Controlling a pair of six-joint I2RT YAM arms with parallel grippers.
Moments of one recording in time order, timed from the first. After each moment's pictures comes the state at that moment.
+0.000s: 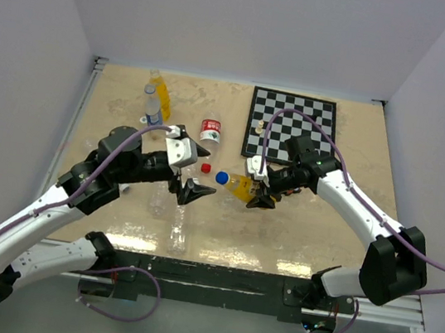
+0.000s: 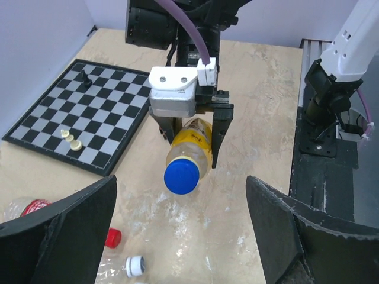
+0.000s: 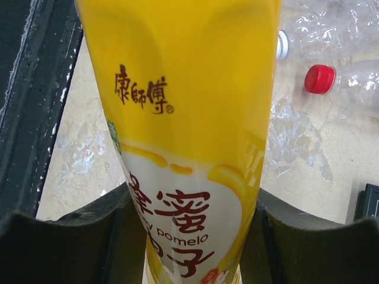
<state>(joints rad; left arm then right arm) -0.75 0.85 0.98 -0.30 0.45 0.16 0.46 1.40 1.04 -0.76 -0.91 -1.09</state>
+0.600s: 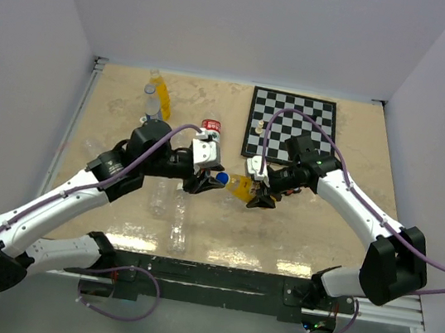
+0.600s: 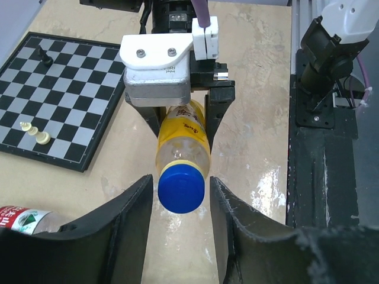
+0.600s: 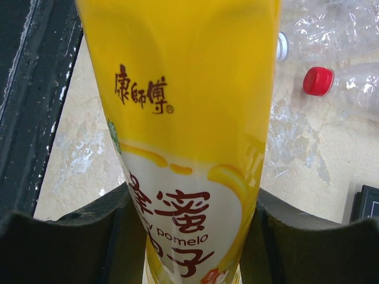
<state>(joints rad) -0.75 1.03 1.00 -0.29 0.55 0.25 0.46 1.40 1.05 -0.77 -0.91 -1.11</state>
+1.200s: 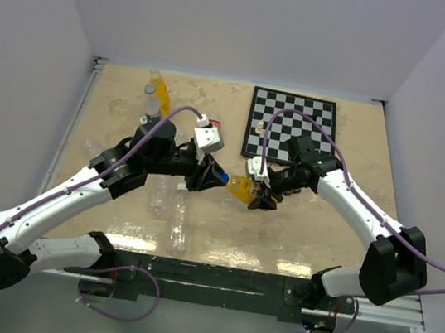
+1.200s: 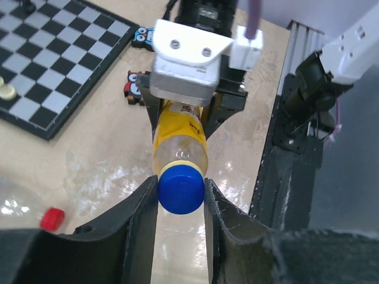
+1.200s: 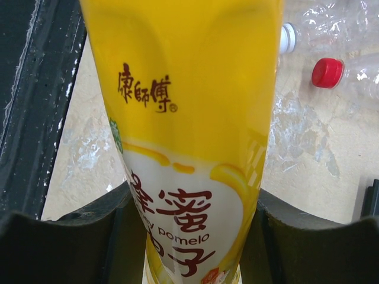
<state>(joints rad) -0.75 1.07 1.04 -0.33 0.52 0.07 0.46 1.40 1.05 -0.80 -0.90 -1.11</state>
